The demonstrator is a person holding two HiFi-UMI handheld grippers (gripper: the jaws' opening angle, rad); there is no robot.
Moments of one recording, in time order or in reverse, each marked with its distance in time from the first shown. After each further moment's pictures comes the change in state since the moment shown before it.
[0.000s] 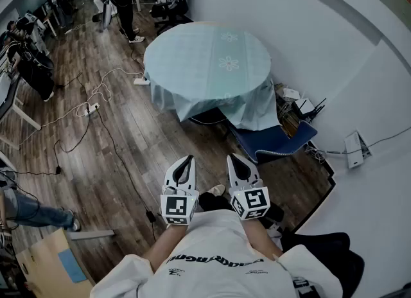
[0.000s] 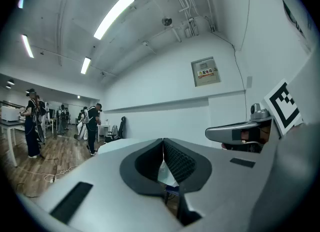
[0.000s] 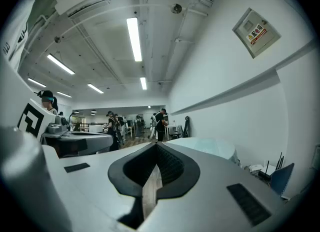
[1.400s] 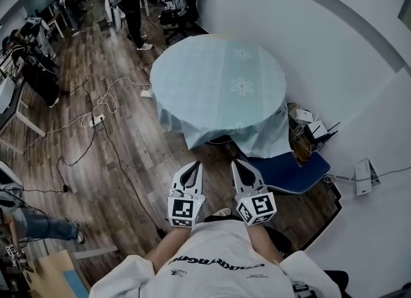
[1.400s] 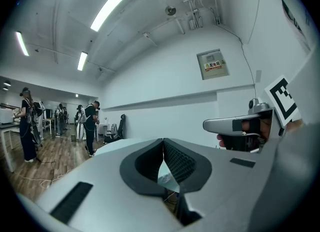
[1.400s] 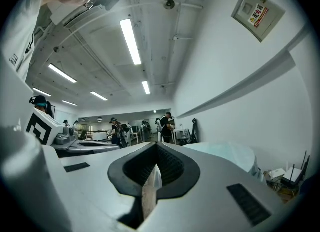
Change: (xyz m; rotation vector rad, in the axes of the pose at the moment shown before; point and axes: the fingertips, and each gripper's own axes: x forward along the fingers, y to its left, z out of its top) left arm 0.162 0.079 -0.012 0.024 0.032 -0.037; right arm 0.167 -0.062 0.029 0.043 -0.054 0.092
